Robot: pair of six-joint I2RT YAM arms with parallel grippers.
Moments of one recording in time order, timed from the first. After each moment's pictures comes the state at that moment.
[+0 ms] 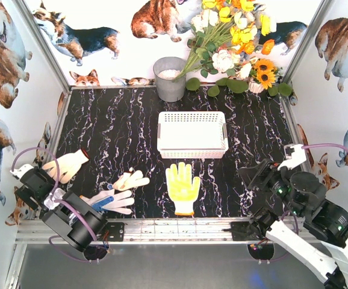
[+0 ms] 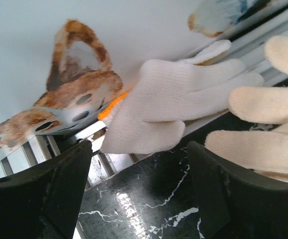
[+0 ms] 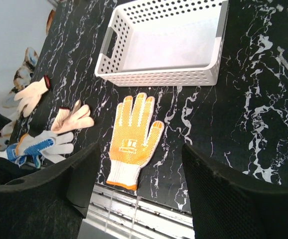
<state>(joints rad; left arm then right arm) 0.97 1.11 0.28 0.24 -0.17 0.05 0.70 0.31 0.93 -0.96 0.26 0.63</state>
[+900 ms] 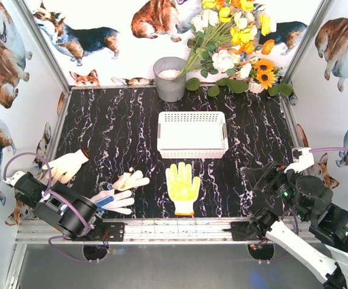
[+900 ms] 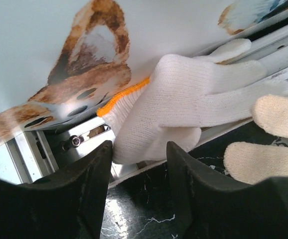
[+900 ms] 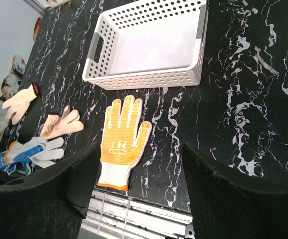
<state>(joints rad) 1.08 1.24 0.30 0.32 -0.09 -0.02 0.70 0.28 0.96 -1.02 0.32 0.63</state>
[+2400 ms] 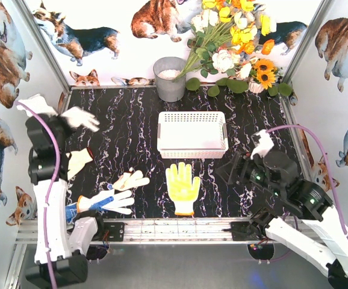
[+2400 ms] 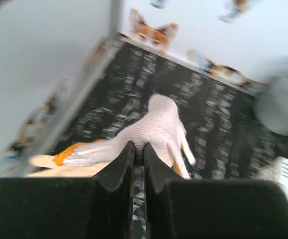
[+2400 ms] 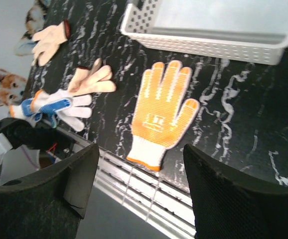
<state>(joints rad) 0.24 0.83 1.00 -0.37 -0.13 -0.23 0.70 0.53 0.92 -0.86 0.05 0.63</state>
